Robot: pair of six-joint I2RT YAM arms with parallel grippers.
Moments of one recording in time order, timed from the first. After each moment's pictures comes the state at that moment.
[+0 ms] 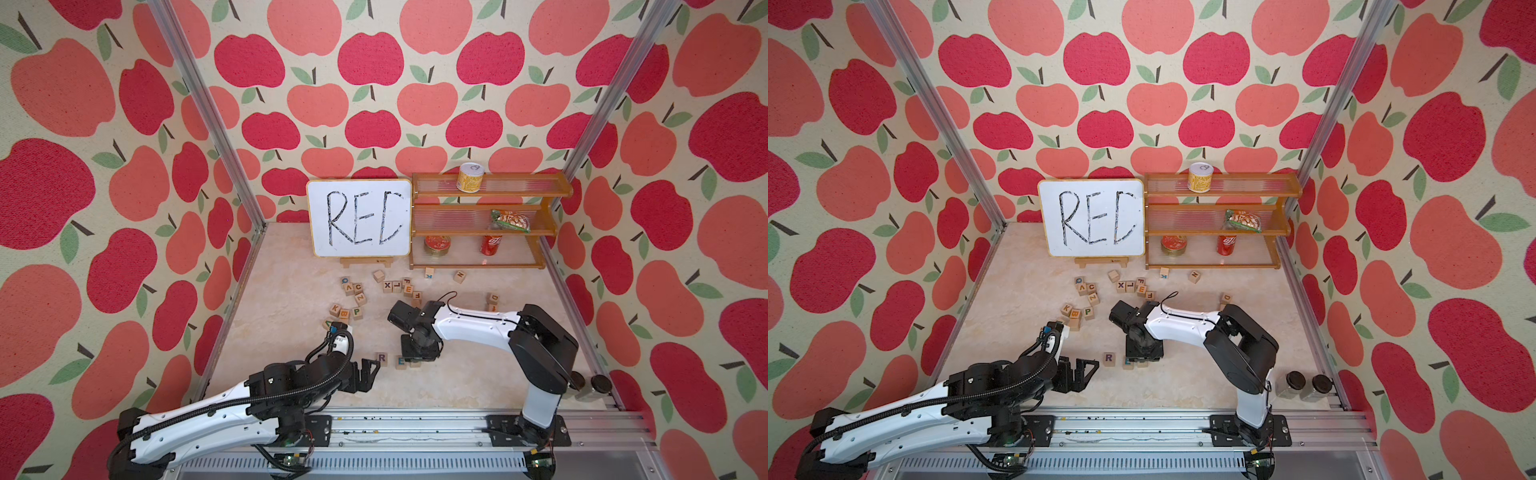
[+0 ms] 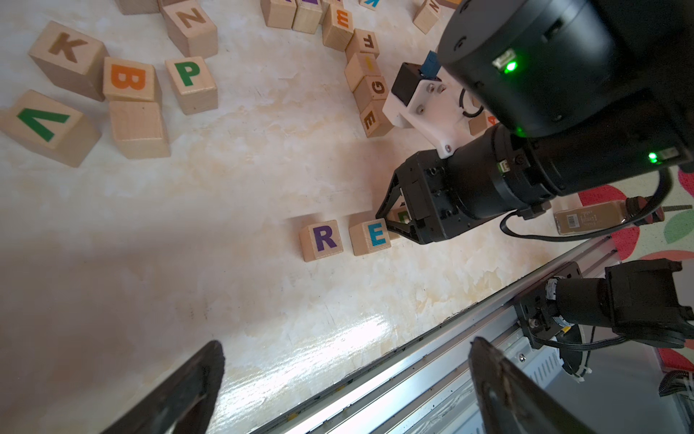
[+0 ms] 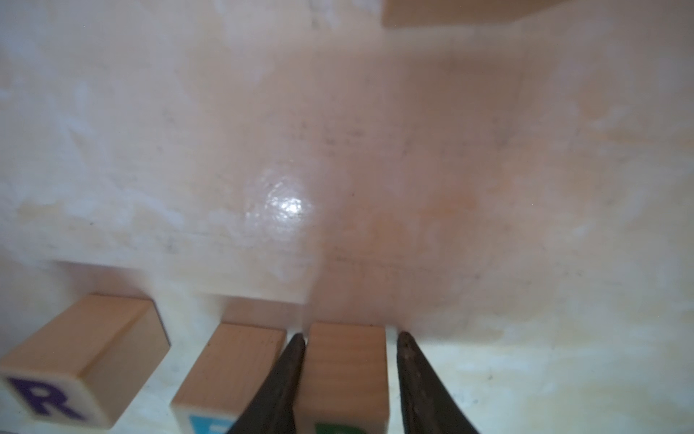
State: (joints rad) left arm -1.23 0.59 0.59 -0.79 -0.33 -0.96; right arm 1.06 1.83 1.18 -0.84 -0.05 0.91
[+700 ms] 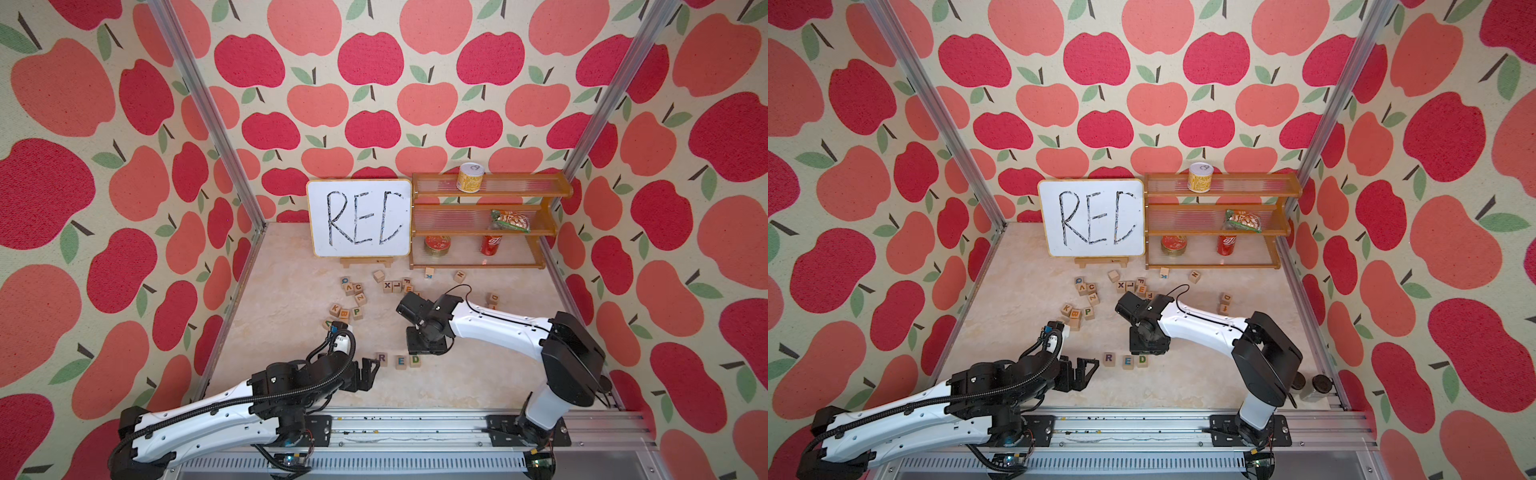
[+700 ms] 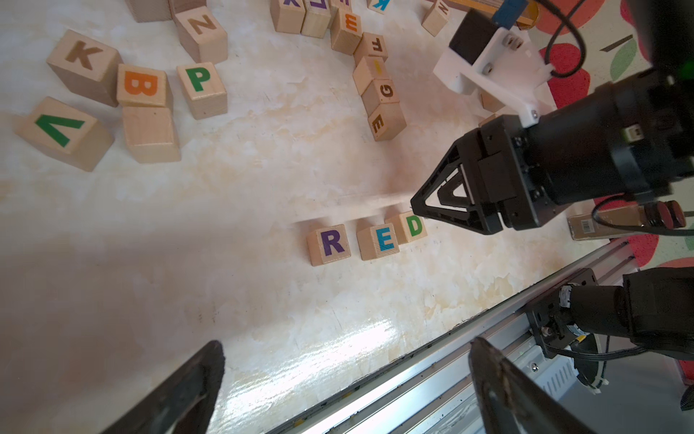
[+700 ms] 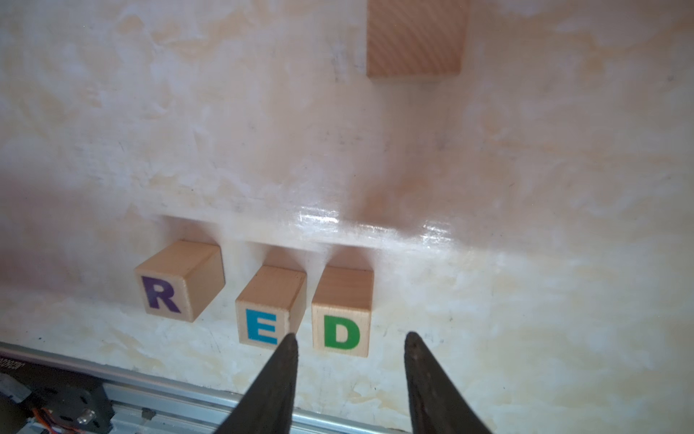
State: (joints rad) left arm -1.23 0.62 0.59 -0.79 -0.35 -0.96; right arm 1.03 1.67 1.18 -0.89 -0.04 0.86
